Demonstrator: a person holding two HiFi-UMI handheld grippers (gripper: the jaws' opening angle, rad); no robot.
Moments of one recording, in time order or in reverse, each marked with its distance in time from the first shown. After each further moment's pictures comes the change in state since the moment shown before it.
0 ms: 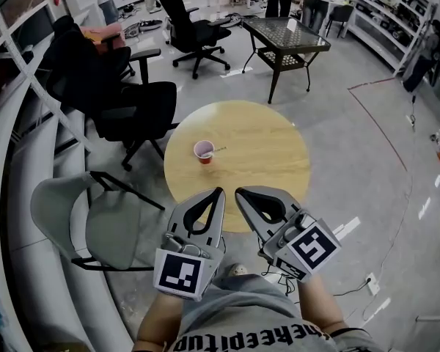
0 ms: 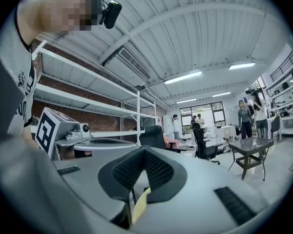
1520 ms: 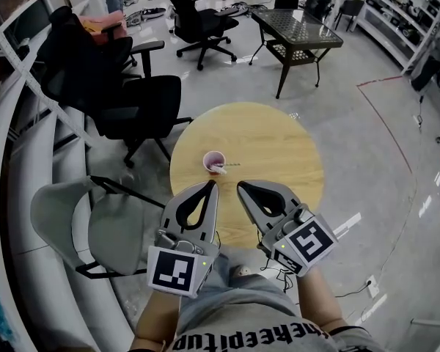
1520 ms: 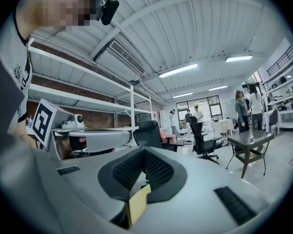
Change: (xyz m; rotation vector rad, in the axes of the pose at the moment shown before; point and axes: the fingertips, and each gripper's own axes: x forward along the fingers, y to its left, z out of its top) left arm 0.046 0.086 -0.004 0.000 0.026 0.049; right arm 0.082 -0.056 -0.023 0.047 0.053 -0.026
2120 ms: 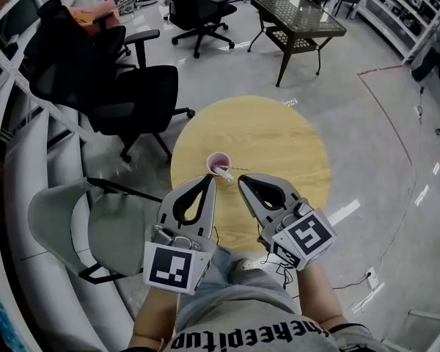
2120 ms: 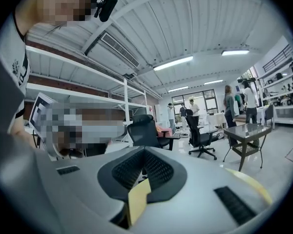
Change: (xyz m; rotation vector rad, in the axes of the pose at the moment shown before) left arm 0.031 0.045 -0.017 -0.024 0.043 -0.022; right arm 0.048 -0.030 -0.026 0.039 0.073 -0.045
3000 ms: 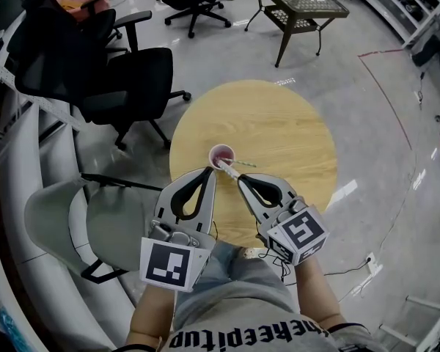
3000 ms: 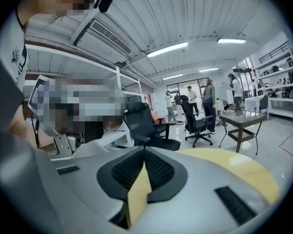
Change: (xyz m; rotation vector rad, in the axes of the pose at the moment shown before) left arm 0.025 0.029 -0.024 -0.026 0.054 -0.047; right arm 0.035 -0.017 -0.061 0.070 0.135 -0.046
